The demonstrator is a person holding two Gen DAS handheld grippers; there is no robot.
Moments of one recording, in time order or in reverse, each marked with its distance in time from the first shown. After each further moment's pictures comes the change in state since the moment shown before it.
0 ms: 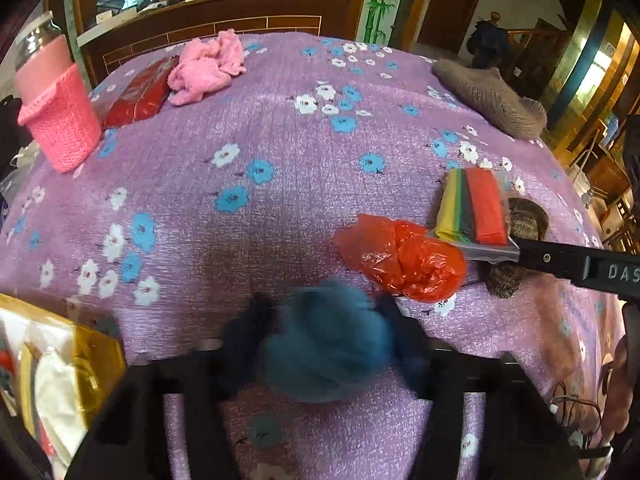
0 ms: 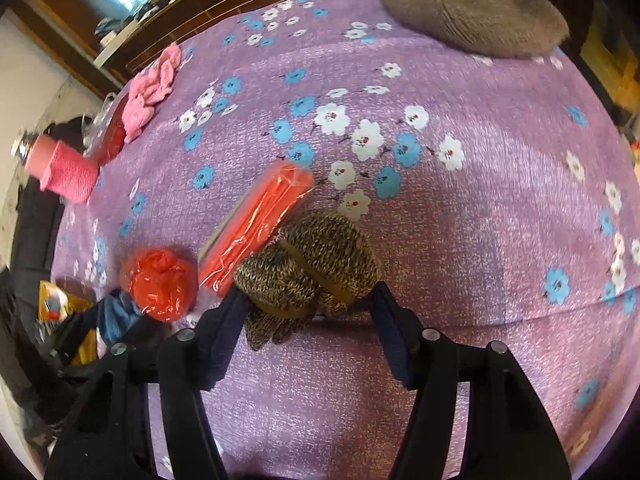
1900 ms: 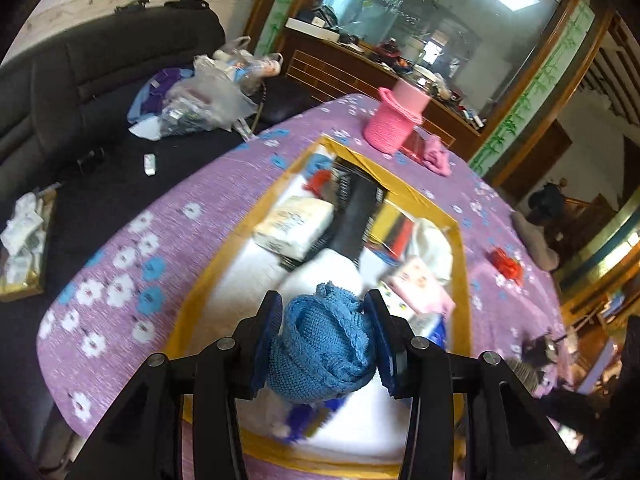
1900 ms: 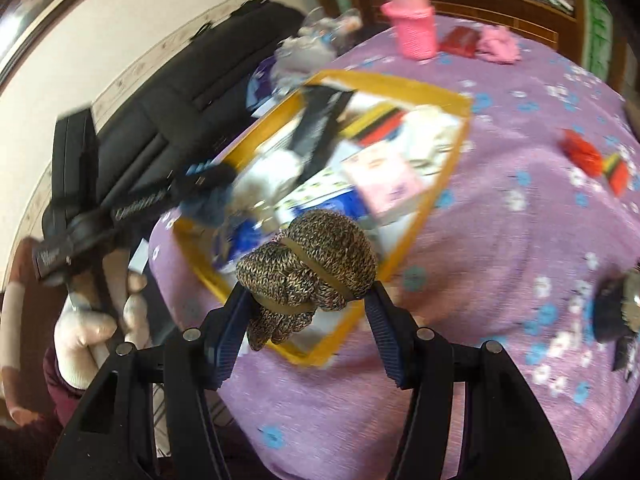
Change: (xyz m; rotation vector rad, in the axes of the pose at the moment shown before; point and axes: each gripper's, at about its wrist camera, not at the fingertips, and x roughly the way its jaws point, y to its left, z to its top) left arm -0.280 0.243 -0.254 -0.530 -0.292 0.058; right arm -0.063 0.291 -0.268 -0.588 0.041 0.314
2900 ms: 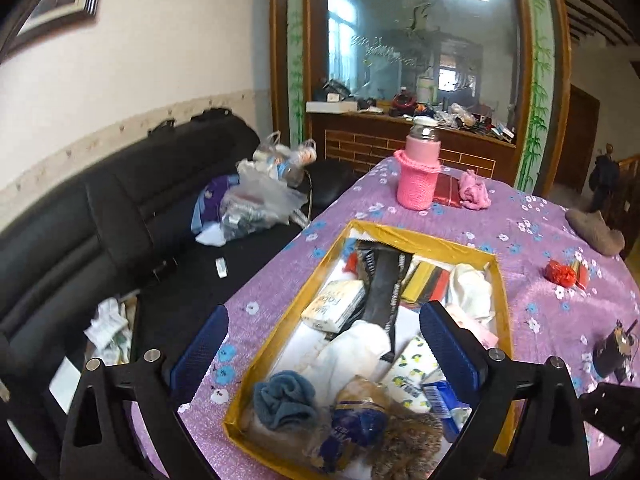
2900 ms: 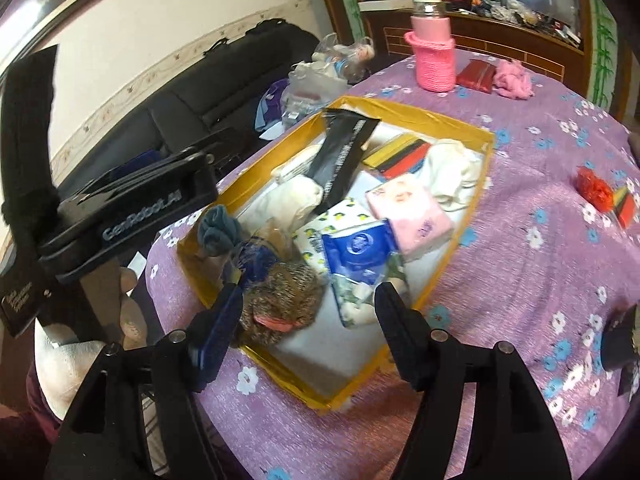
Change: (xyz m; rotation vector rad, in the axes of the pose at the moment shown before) left arm -0.022 -0.078 -0.024 0.262 -0.276 0.299; right arm 0.009 0.014 0.004 -0.046 -0.126 -0.033
